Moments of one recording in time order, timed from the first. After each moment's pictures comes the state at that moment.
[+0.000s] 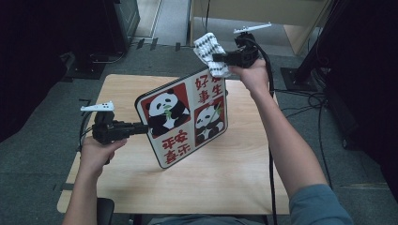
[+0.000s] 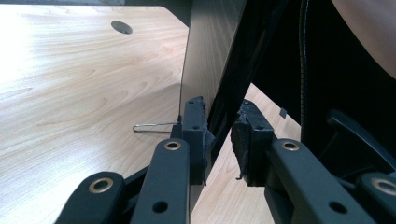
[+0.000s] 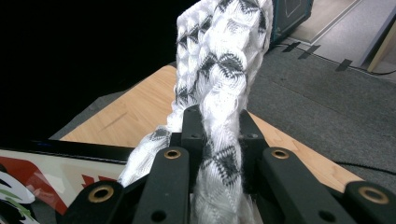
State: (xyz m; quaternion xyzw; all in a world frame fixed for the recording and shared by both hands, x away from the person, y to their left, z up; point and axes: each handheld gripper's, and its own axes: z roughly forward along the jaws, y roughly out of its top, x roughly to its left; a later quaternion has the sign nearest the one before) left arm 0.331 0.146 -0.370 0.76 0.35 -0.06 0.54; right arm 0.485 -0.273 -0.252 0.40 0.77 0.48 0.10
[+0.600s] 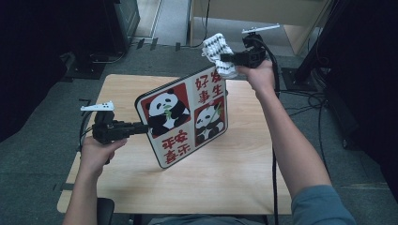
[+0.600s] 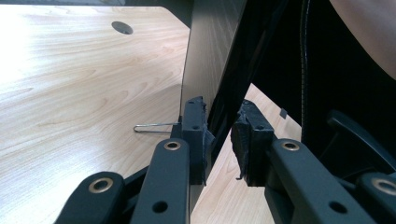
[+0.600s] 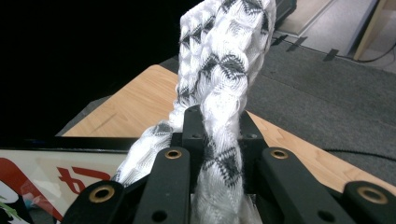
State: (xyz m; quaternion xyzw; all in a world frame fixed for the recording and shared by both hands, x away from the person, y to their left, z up) left arm 0.331 0.146 -0.370 0.76 0.35 -0.06 0.54; right arm 0.487 -0.294 -0.255 0.43 0.76 0.48 0.10
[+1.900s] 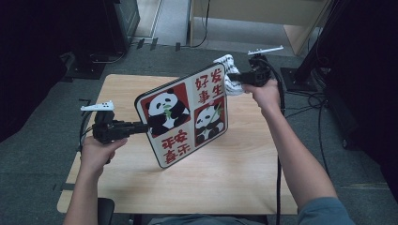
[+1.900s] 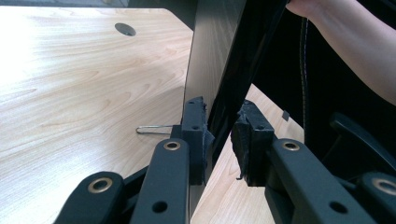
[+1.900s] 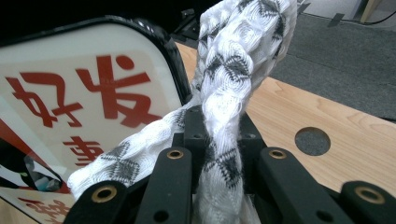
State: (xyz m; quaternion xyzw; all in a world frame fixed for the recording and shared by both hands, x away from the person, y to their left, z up) left arm 0.332 0.146 -0.370 0.76 0.35 -0.06 0.55; right arm 0.466 -0.320 -0.305 0.46 0.76 0.45 0.07
